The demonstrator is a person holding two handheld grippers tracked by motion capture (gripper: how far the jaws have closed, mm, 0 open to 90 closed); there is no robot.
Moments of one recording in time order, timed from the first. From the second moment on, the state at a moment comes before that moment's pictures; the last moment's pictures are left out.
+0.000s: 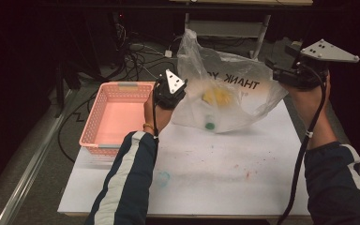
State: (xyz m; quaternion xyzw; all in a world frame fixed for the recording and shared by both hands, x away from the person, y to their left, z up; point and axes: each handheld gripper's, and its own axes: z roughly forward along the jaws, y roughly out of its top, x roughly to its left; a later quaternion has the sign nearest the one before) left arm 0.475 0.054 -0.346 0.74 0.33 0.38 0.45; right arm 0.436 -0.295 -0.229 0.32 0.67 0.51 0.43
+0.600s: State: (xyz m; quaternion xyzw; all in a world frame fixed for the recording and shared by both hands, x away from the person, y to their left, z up) left arm 0.478 0.059 -0.348 0.74 0.34 0.38 0.45; right arm 0.348 -0.313 -0.284 0.29 0.66 0.54 0.44
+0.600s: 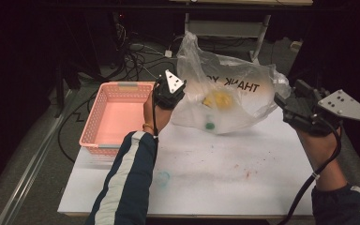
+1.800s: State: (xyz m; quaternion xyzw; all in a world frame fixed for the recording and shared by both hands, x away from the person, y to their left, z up) left arm 0.473 0.085 -0.348 0.75 0.35 0.35 0.43; right arm 0.424 -0.320 -0.372 0.39 0.71 0.45 0.38
